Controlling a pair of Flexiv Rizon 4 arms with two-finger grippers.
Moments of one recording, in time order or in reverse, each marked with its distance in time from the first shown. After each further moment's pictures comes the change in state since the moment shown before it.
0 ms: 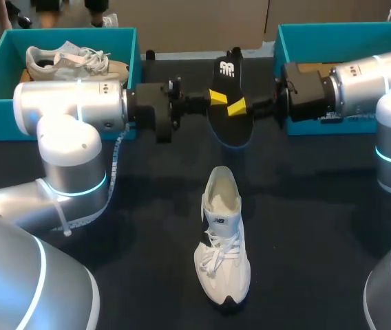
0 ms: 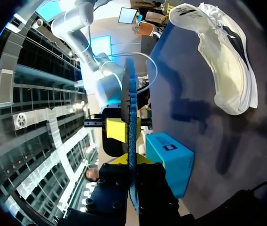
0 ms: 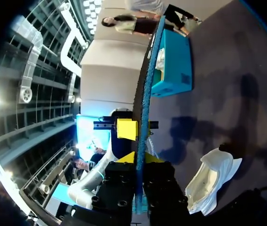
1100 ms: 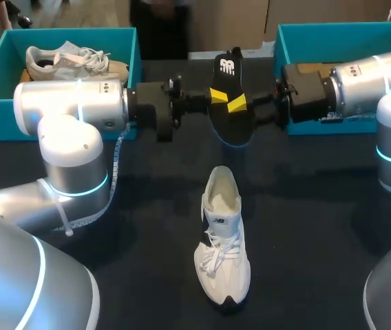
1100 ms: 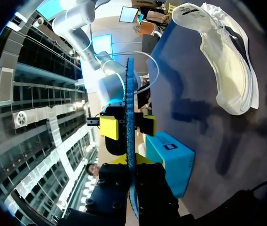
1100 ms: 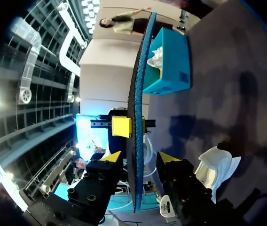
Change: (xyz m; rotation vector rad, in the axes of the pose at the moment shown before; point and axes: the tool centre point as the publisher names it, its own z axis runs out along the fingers) left arm -0.002 0.002 0.001 -0.011 -0.003 -0.010; right arm -0.005 -0.001 -0.002 0.010 -0.002 0.011
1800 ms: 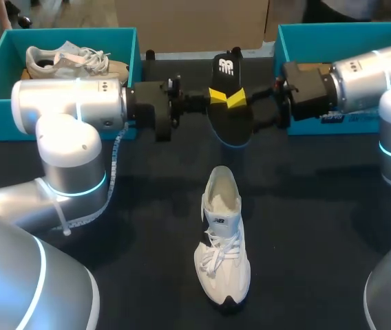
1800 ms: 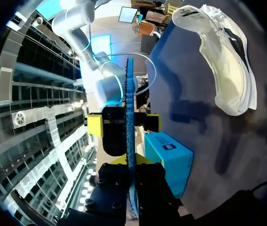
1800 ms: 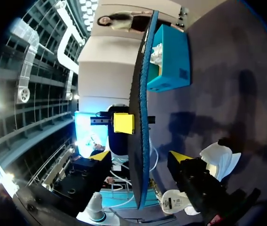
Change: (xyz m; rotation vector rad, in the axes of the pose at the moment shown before) left arm -0.001 -0.001 -0.002 0.001 0.013 -0.002; right arm 0.005 -0.004 0.000 0.040 -0.015 0.007
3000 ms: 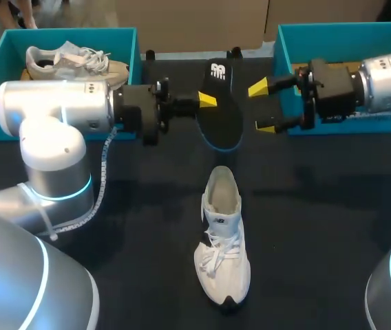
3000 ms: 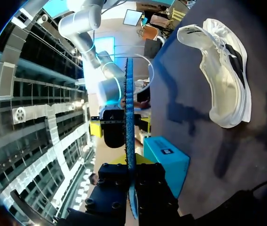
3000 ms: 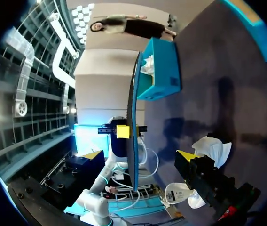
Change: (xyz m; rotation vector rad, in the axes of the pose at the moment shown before) left arm -0.004 -0.014 -0.022 0.019 -0.001 -0.047; right arm 0.005 -0.003 -0.040 -0.090 -0.034 0.078
